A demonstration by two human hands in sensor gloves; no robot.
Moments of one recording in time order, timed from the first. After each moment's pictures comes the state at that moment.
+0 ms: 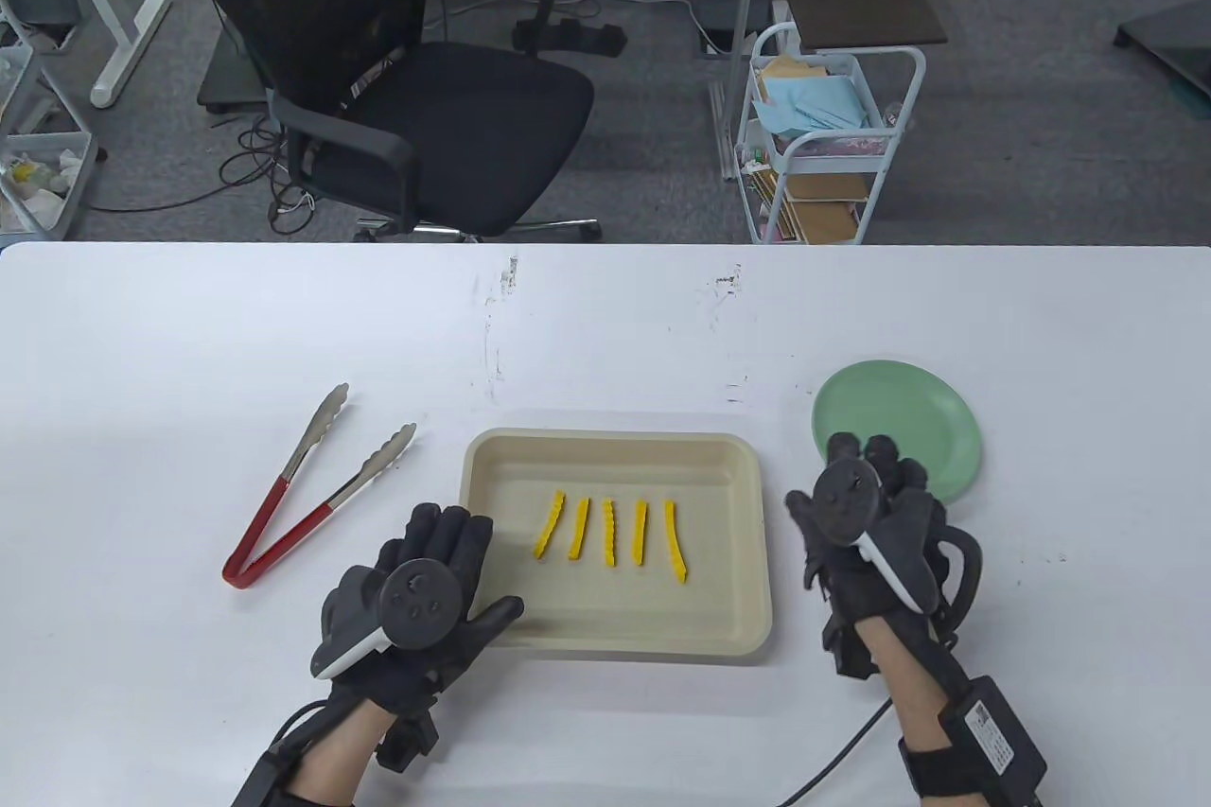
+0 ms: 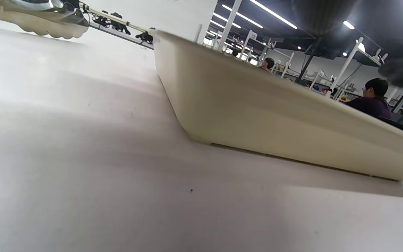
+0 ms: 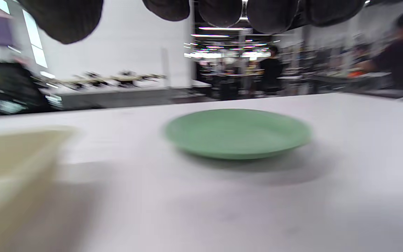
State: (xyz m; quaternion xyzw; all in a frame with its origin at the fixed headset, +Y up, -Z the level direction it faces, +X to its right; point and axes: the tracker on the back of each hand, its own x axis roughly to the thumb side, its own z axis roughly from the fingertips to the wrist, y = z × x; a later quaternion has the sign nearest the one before) left_hand -0.212 -0.744 -0.252 -0.09 -0.16 0.17 0.97; right_hand 0.221 -0.682 -0.319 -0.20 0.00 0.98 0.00
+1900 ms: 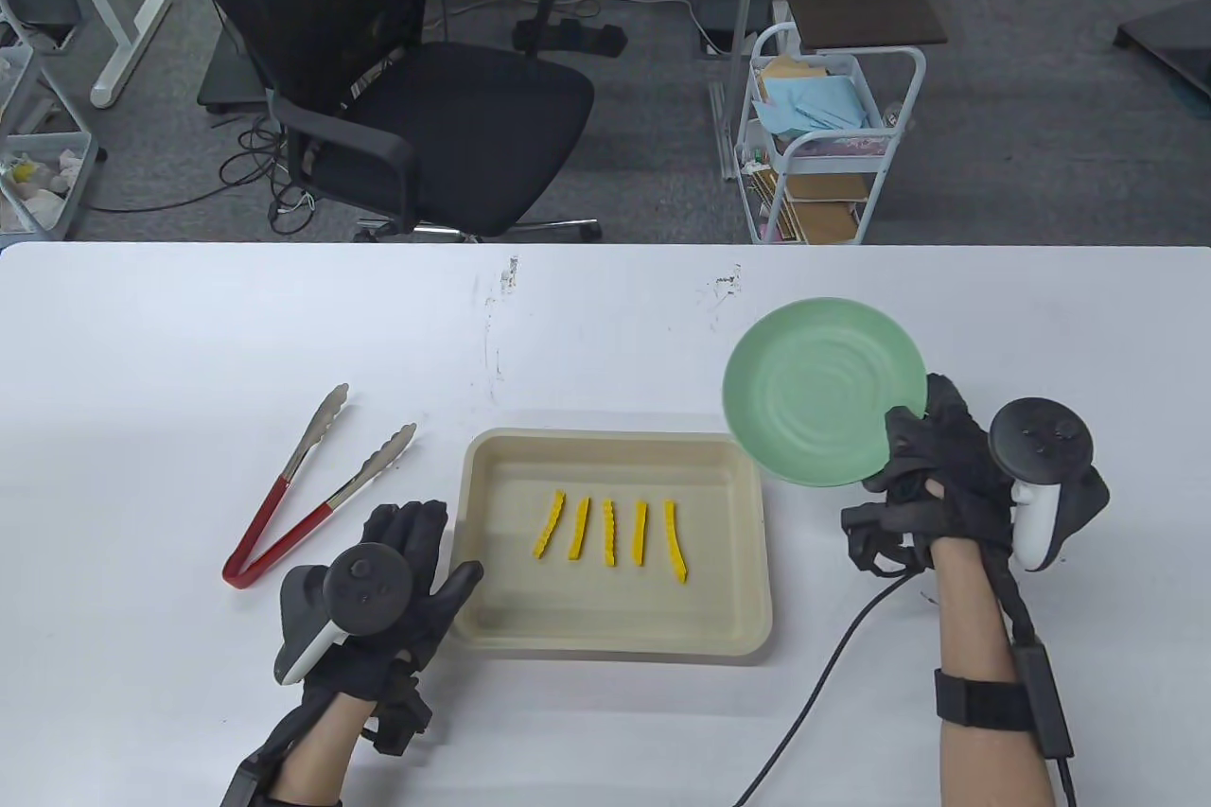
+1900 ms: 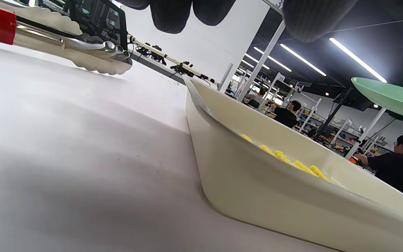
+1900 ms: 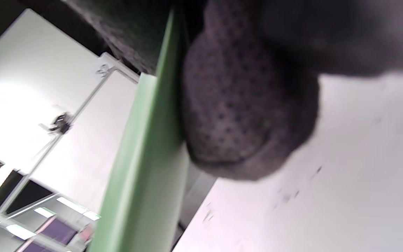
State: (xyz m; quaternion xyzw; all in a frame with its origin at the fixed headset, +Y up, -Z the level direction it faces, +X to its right) left_hand -0.243 -0.732 -0.255 -0.04 -0.08 0.23 0.97; right_hand 0.266 -0.637 -0.321 -0.19 -0.11 0.85 0.48
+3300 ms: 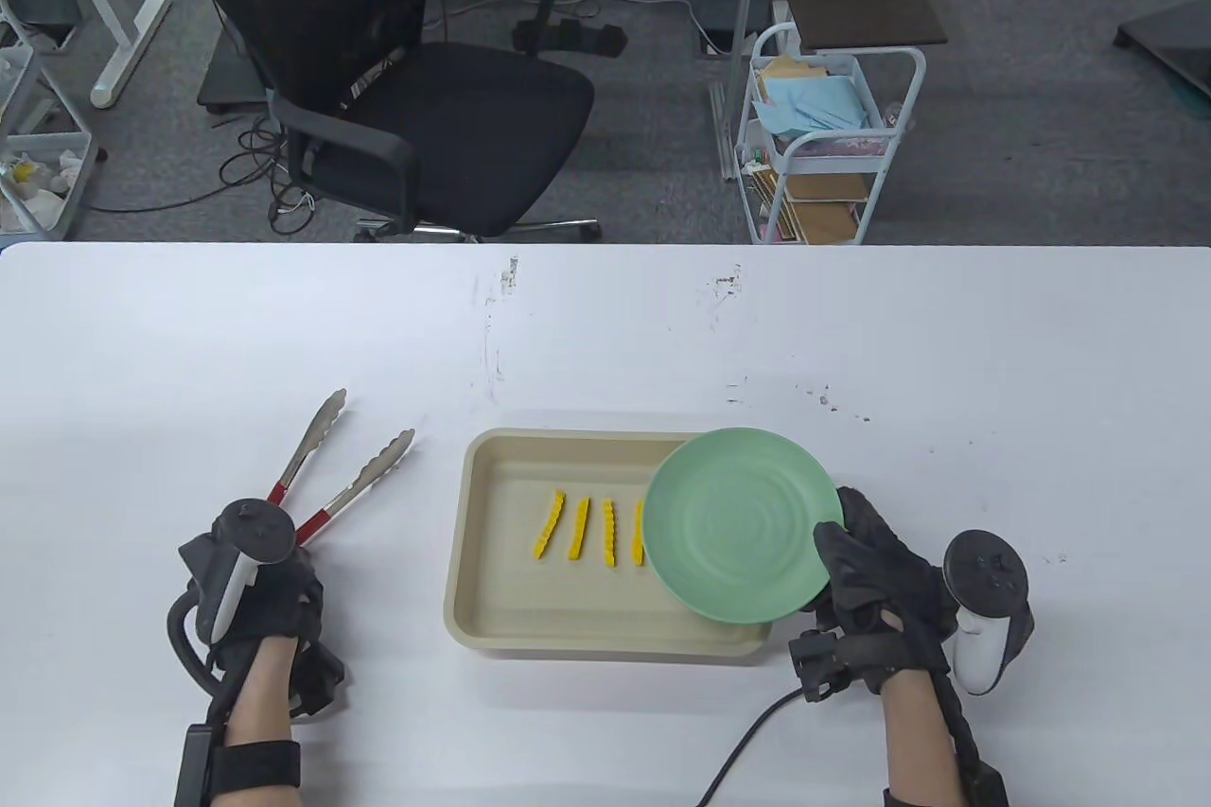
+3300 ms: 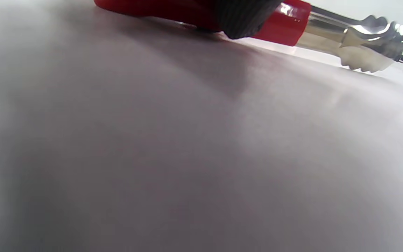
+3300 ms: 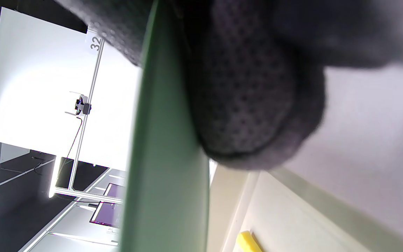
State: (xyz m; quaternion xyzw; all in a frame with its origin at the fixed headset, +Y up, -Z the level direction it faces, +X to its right) left_hand -0.362 -0.781 -0.292 -0.14 0.26 0.18 0.94; right_hand 0.240 -0.728 -0.261 -0.13 -0.02 0.78 0.61
